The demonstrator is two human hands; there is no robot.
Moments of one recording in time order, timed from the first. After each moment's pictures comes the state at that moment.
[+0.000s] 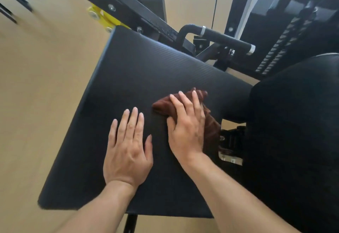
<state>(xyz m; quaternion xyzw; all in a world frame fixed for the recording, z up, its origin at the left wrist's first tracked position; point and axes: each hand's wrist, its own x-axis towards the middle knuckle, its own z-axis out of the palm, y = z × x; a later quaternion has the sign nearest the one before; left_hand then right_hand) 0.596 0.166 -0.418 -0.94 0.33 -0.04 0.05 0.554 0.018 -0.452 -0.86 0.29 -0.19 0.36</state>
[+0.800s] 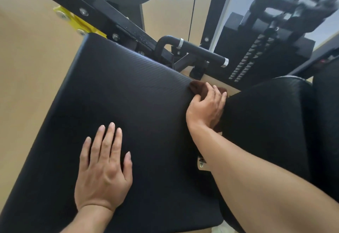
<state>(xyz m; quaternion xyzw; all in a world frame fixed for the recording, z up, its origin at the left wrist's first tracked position) 0.597 0.164 -0.422 -0.94 0.33 -0.05 0.02 0.588 -0.100 -0.470 -0.71 0.60 -0.18 0.32</state>
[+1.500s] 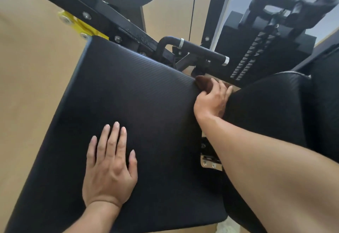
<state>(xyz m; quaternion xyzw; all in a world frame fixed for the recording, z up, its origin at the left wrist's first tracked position) 0.597 0.164 -0.418 -0.94 0.33 -0.05 0.03 0.587 -0.122 -0.461 -0.71 0.59 -0.15 0.36</state>
